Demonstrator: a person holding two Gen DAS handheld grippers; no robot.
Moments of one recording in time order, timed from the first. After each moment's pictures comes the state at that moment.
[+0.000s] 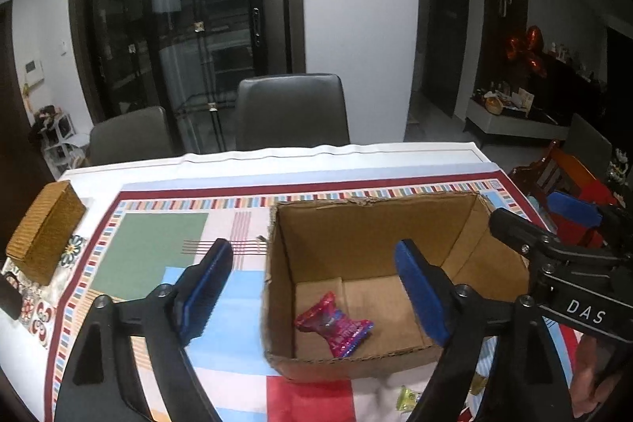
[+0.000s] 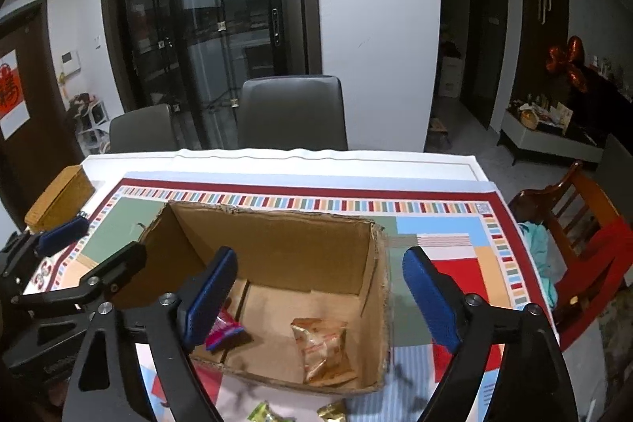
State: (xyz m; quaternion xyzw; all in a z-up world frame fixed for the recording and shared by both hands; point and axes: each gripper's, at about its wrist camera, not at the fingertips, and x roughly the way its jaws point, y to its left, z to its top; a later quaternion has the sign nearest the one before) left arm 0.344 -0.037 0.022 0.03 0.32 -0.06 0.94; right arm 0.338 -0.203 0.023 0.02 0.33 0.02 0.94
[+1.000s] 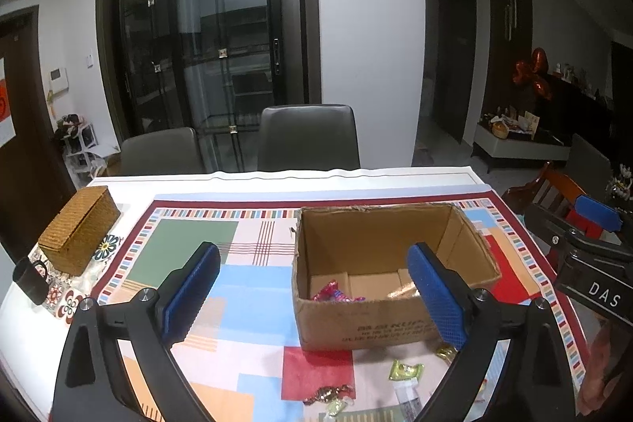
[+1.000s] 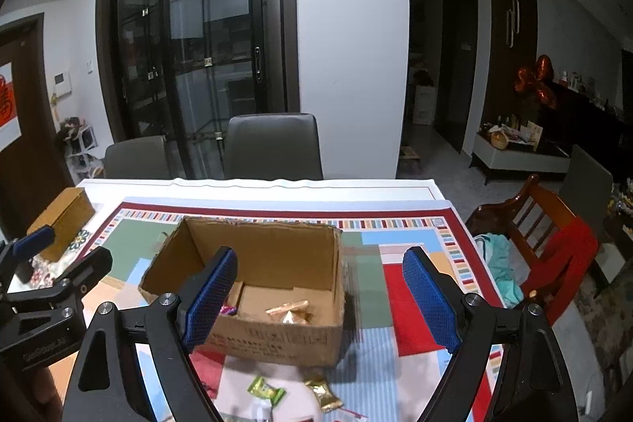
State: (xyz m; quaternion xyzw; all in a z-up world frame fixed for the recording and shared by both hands) left arm 0.267 -0.019 0.065 0.02 0.28 -0.04 0.96; right arm 0.257 -0.213 0.073 0.02 0.28 -0.02 0.96
